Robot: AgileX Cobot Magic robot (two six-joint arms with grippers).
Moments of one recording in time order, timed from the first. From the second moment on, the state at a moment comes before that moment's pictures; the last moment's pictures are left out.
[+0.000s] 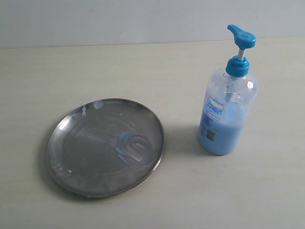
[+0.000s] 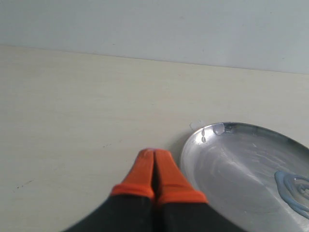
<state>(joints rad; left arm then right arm) -0.12 0.01 0.00 -0.02 0.33 -0.11 0.28 0.06 -0.08 -0.13 0.30 0.15</state>
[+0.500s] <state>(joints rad) -0.12 0.01 0.00 -0.02 0.33 -0.11 0.17 0.01 -0.08 -0.14 0.30 0.15</state>
